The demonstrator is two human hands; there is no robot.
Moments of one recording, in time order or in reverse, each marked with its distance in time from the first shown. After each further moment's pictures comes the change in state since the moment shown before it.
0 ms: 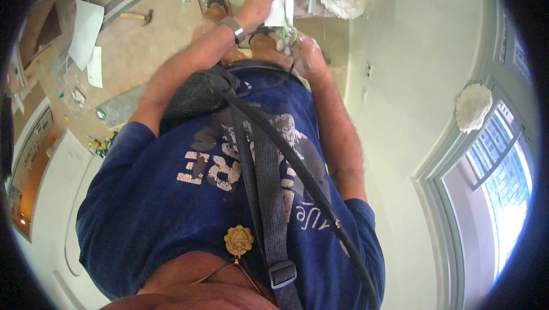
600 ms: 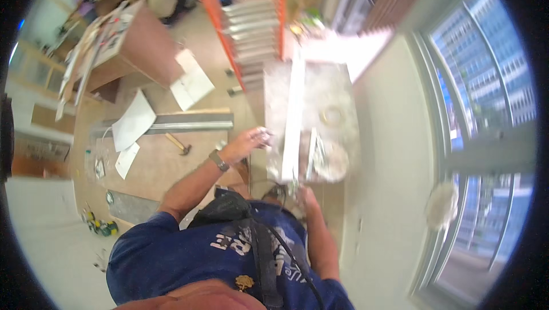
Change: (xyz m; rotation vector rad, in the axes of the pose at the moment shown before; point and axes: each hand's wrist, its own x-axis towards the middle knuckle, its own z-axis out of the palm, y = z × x) left_hand -0.026 0.111 -0.139 -0.412 -0.184 0.228; right_hand 0.058 0.016 -0.061 -0.248 0.274 0.183
